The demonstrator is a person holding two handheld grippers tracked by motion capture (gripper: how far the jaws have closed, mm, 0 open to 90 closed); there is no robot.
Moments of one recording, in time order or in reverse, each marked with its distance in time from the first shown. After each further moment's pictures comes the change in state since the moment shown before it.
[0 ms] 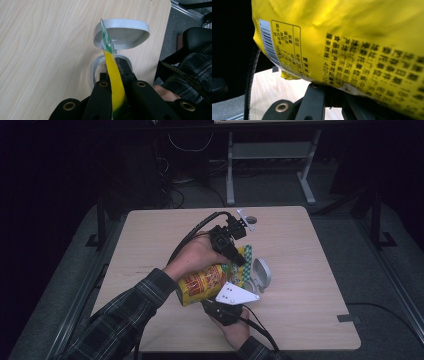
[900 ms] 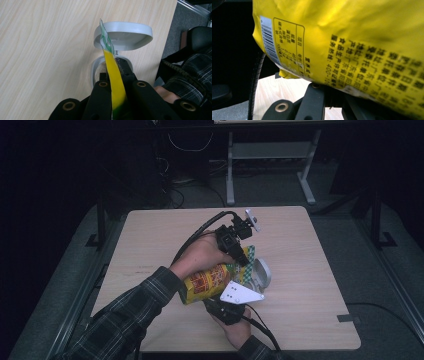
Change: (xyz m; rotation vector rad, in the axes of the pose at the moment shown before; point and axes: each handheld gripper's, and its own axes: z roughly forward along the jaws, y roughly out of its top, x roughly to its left) left arm -0.003 0.011 0.006 0.055 0.019 -0.015; right arm -0.003 0.003 -0.006 -0.046 0.016 0.012
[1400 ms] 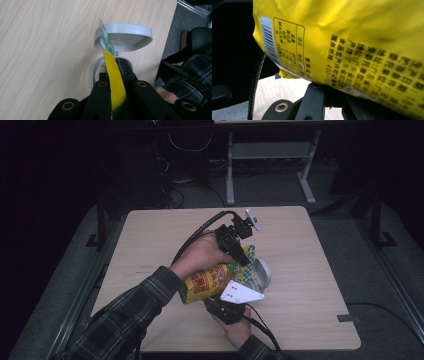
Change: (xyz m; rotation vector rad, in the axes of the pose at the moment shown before) left arm 0.000 0.001 -0.001 -0.008 0.002 0.000; right arm -0.001 0.001 0.000 -0.005 0.002 -0.005
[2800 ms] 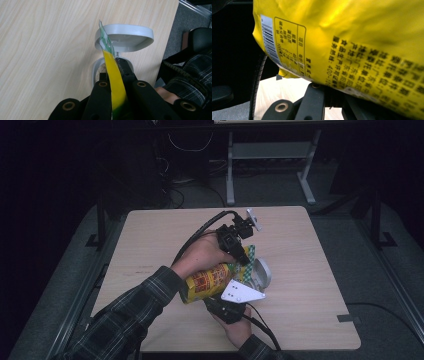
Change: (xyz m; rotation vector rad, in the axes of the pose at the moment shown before) left arm -0.001 0.002 0.001 0.006 0.010 -0.005; right arm -0.001 0.002 -0.001 -0.007 0.009 0.001
